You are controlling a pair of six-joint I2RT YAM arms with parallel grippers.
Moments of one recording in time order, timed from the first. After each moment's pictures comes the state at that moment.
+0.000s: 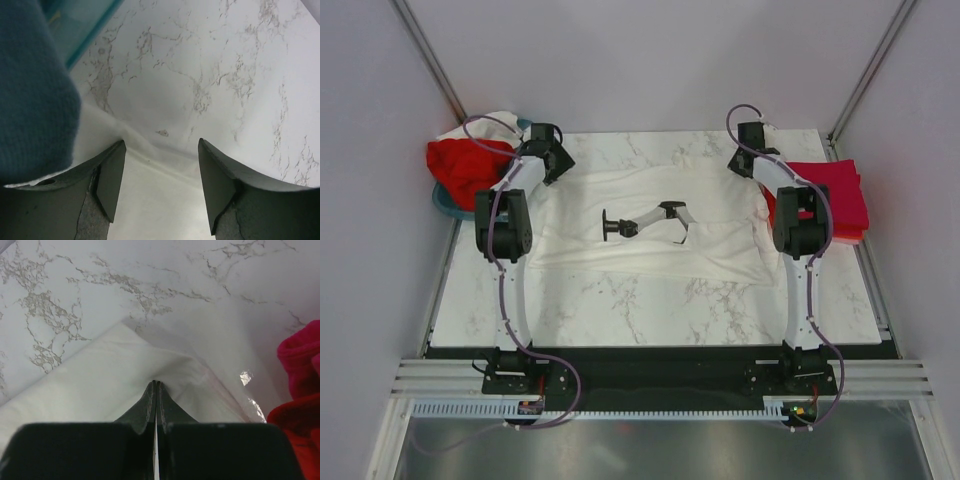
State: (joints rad) left arm -0.04 2.38 1.92 -0.36 -0.13 -0.65; right arm 0.11 2.44 1.98 -0.32 0.27 0.59
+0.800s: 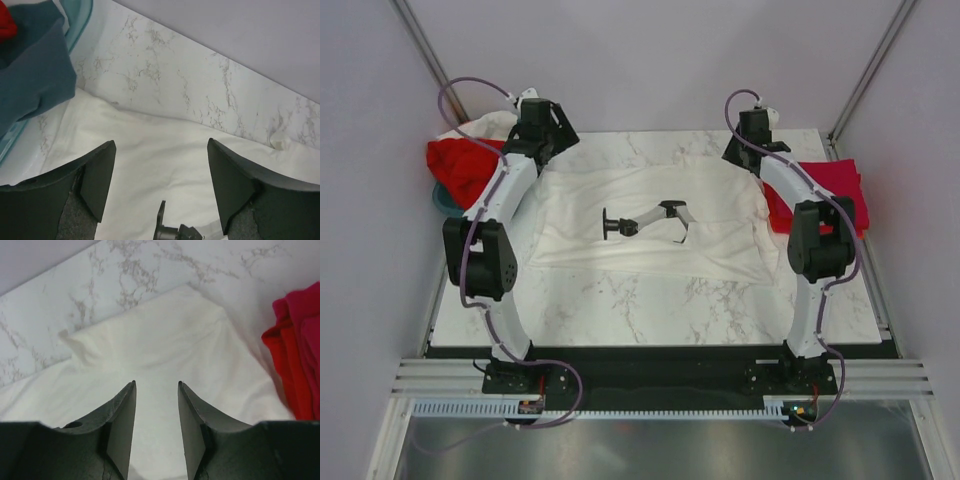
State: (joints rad) left arm -0.14 1.97 1.77 -0.36 -0.18 -0.51; right arm 0.15 2.15 1.82 -0.35 0.20 0.52
